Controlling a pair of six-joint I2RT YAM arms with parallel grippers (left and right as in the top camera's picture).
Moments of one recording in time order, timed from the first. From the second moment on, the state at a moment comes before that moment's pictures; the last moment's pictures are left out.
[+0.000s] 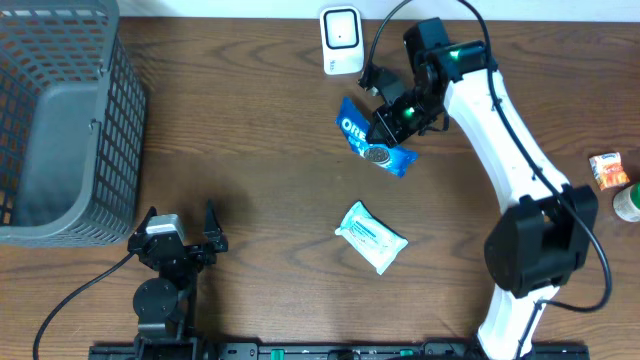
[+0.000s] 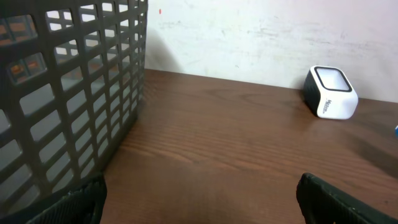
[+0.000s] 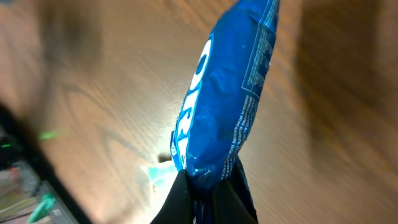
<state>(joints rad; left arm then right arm) 0.00 0.03 0.02 -0.12 -0.08 -0.11 0.31 2.00 1.85 -1.24 -0.45 -0.32</state>
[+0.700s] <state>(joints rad) 0.00 0.03 0.02 -0.12 -0.08 -0.11 0.77 2.00 1.51 -0.79 0.61 -0.01</state>
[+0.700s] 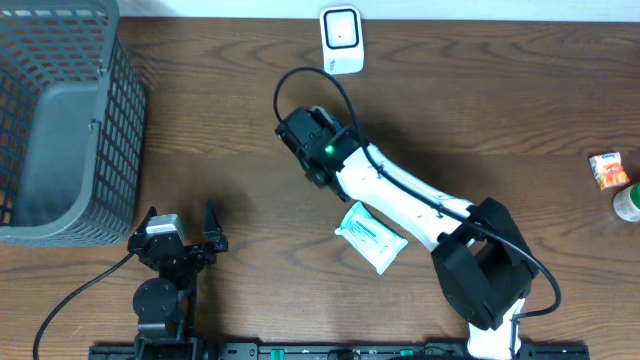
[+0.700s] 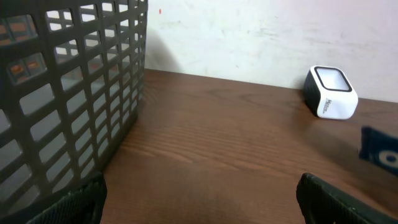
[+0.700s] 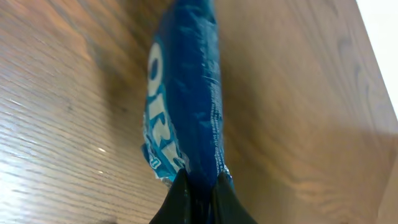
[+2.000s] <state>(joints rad) 0.00 0.03 0.02 -0.12 -0.08 -0.11 0.40 2.00 1.72 -1.07 -0.59 0.61</state>
